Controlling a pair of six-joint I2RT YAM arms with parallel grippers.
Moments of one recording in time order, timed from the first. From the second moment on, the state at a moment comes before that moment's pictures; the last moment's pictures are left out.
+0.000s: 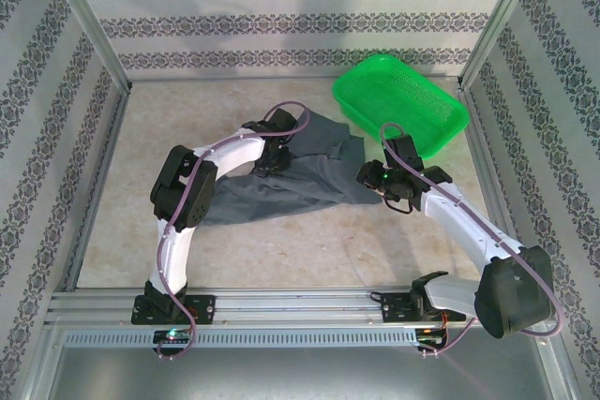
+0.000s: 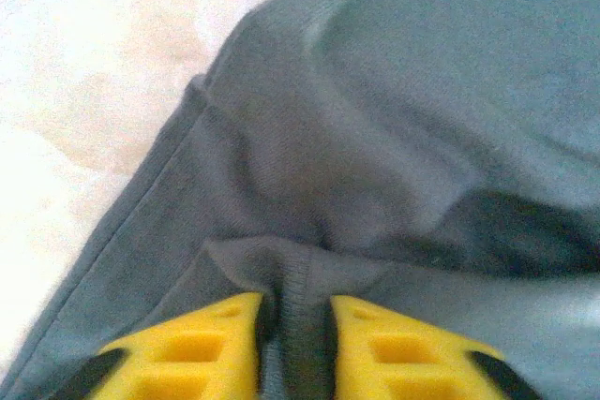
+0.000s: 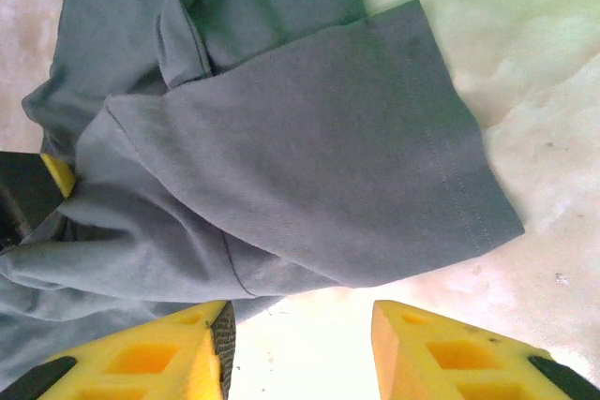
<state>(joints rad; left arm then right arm) -0.51 2.11 1.58 -0.70 -0.09 -0.55 0.32 1.22 0.84 -0.57 -0.12 0.78</state>
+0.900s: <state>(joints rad) -0.57 1.84 1.66 -0.92 -0.12 -0.65 0.30 1.25 0.91 -0.59 -0.11 0.78</state>
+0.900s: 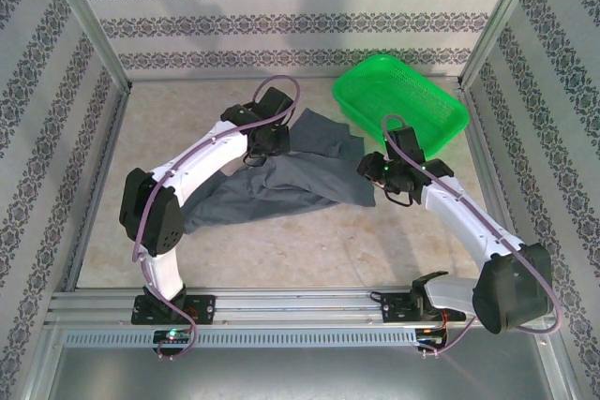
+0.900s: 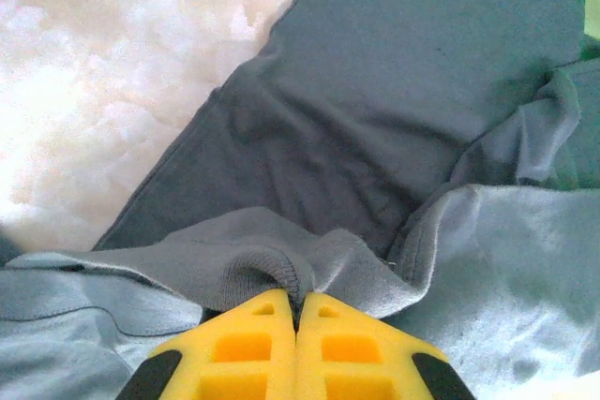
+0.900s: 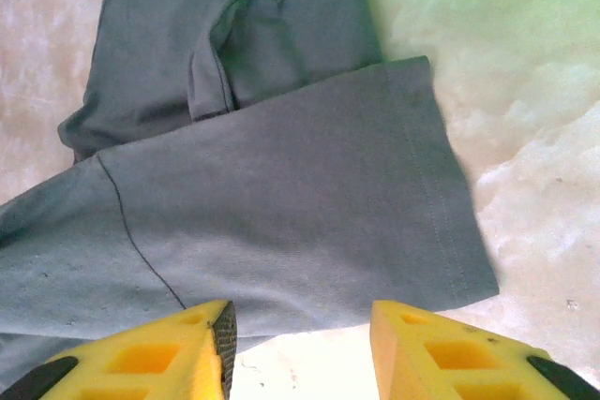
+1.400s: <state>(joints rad) -0.71 1.32 1.05 -1.05 -0.19 -0.81 0.34 1.52 1.09 -0.56 -0.10 0.77</state>
